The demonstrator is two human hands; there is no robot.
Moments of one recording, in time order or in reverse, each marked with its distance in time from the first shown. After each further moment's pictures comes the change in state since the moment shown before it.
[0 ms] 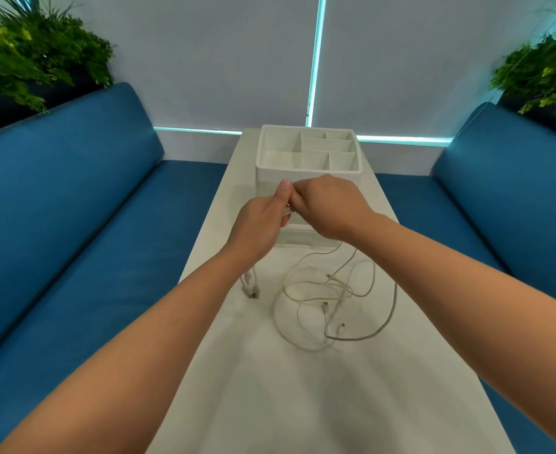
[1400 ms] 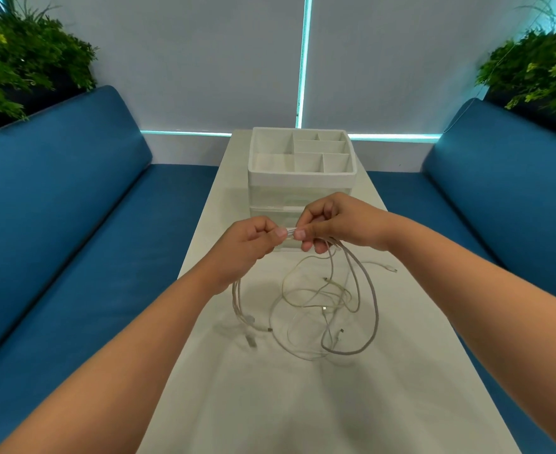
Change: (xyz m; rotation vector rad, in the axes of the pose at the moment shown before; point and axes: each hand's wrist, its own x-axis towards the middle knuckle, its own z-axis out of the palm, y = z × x) left_hand -0.006 -0.025 -0.026 -0.152 -0.333 0.008; right_hand -0.016 0.035 -0.002 0.948 -0.449 0.179
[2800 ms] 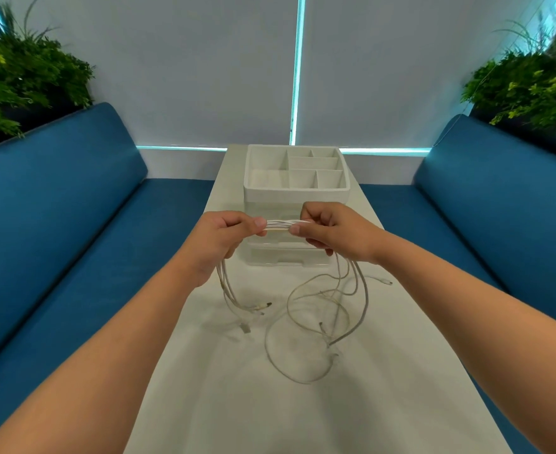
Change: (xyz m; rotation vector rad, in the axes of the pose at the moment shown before) left_hand 0.015 0.016 -0.034 -0.051 0.124 0.028; right_hand 0.000 -0.004 0.001 -0.161 0.205 -0.120
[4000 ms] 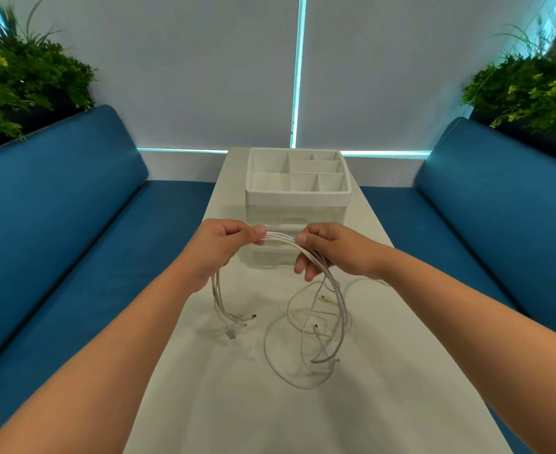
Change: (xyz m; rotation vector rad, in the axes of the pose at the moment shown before) left_hand 0.001 -0.008 -0.006 0.099 0.017 -0.065; right_hand -0.006 0.007 0.011 0.192 -0.136 0.196
